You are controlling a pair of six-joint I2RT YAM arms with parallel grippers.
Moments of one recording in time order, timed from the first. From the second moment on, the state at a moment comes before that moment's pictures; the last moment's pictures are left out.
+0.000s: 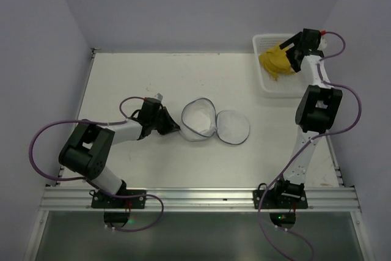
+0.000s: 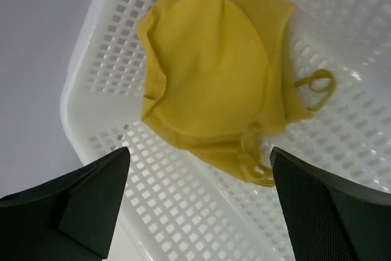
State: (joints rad) left arm -0.42 1.59 0.65 0.12 0.26 -0.88; right arm -0.20 2.25 2.00 -0.40 0.05 0.84
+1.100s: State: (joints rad) left arm -0.42 1.54 0.60 0.12 0.26 -0.83; right arm 0.69 1.63 1.15 -0.36 -0.15 0.61
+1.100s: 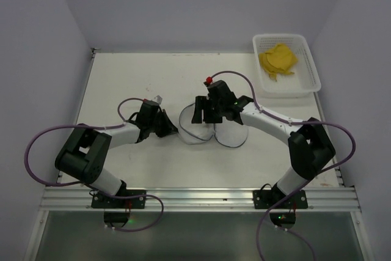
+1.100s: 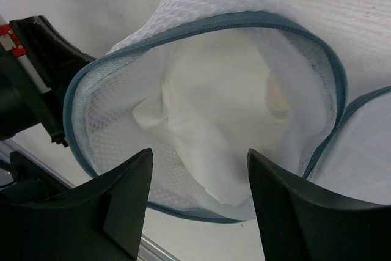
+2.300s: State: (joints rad) left arm -0.42 1.62 0.62 0.20 0.27 -0.85; right arm 0.72 1.84 1.17 -0.34 -0.10 0.64
